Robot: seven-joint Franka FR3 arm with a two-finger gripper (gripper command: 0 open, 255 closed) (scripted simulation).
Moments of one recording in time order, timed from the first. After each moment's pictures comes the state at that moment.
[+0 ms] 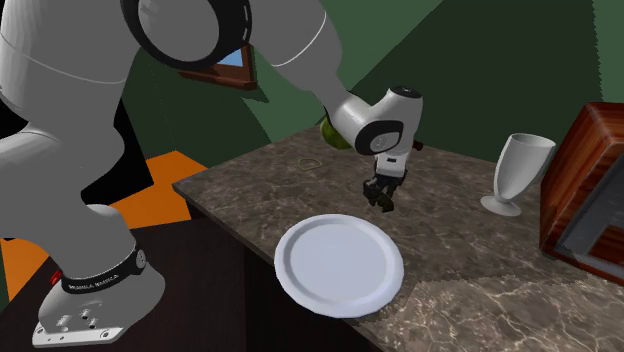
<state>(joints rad) -0.24 0.64 0.40 -1.80 -0.08 2.50 1.47</state>
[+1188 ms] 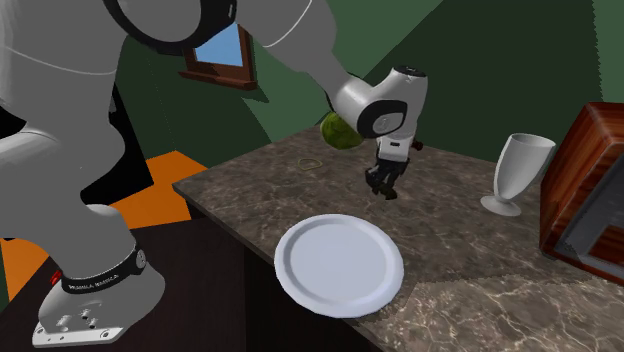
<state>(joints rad) -0.25 0.57 0.42 -1.79 -0.05 2.43 1.47</state>
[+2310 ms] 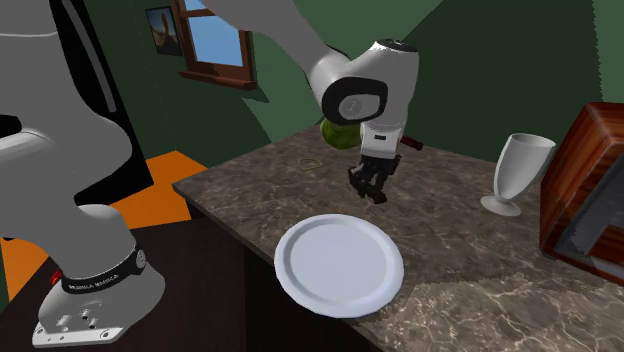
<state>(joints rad) -0.45 0.25 0.49 -2.12 0.12 2.43 1.27</state>
